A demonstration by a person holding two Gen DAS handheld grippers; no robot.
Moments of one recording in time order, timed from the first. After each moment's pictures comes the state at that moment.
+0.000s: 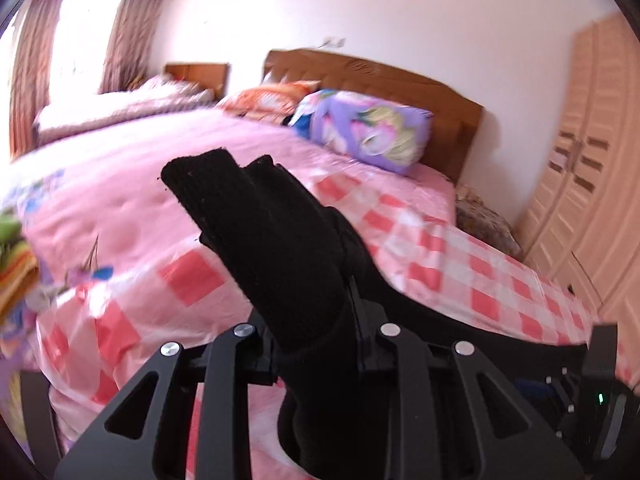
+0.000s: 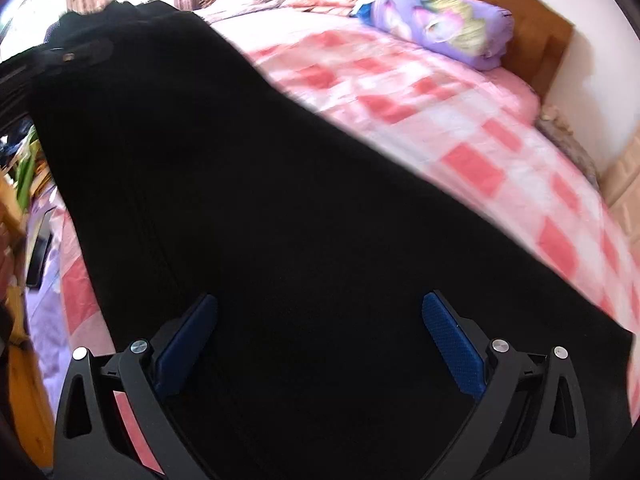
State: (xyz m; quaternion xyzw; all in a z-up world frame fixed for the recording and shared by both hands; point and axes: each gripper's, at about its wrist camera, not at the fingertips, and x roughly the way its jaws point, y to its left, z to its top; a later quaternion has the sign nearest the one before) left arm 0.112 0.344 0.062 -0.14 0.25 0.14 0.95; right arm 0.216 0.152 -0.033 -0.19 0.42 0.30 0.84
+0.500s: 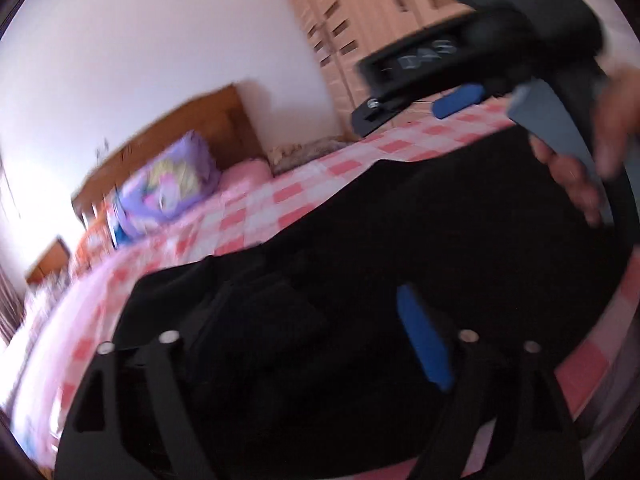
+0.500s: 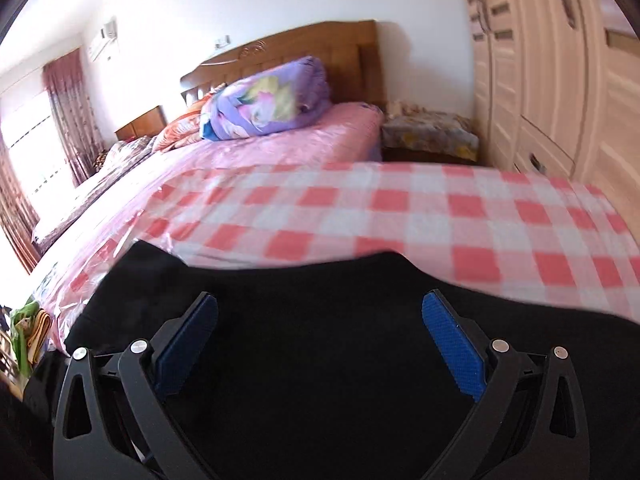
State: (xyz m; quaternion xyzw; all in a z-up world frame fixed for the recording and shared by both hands) left arm 0.074 0.052 0.003 0.23 0.22 -0.13 0.94; right arm 0.193 -0.114 0.042 0.05 0.33 0.14 0.93
